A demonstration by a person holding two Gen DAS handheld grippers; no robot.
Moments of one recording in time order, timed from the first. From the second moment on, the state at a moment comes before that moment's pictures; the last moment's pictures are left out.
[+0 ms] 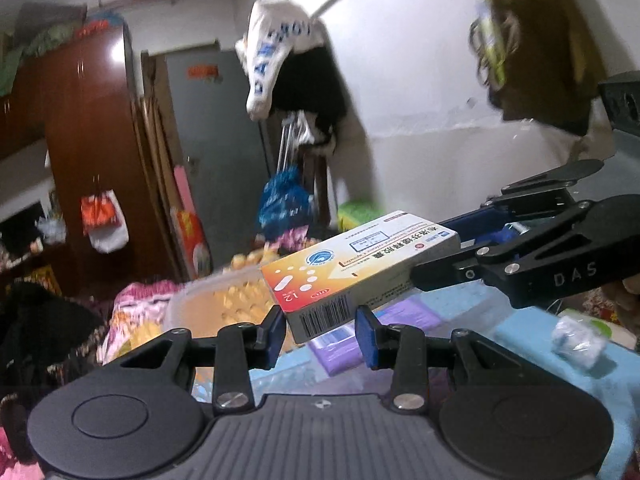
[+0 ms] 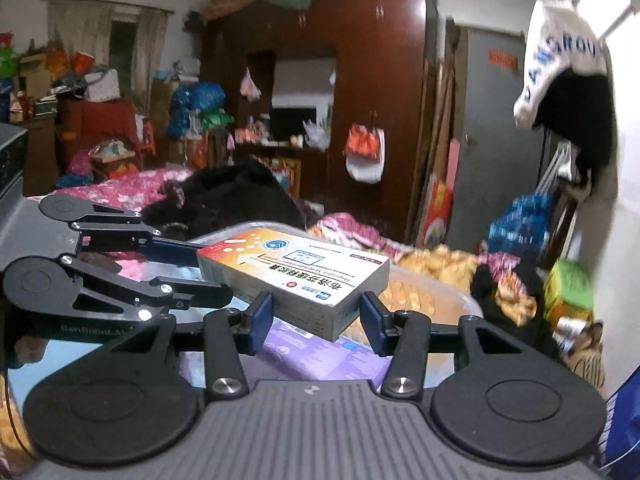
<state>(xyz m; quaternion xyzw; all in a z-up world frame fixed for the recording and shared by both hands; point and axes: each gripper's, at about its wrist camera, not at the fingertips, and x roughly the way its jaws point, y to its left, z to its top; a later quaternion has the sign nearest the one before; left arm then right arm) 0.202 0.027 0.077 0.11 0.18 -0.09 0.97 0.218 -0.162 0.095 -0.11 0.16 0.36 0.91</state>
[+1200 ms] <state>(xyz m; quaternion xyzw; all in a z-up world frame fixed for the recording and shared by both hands) 0.049 0.058 -0.013 0.02 0.14 0.01 0.99 0.107 -0.206 0.007 0.03 0.15 0.37 0.92</state>
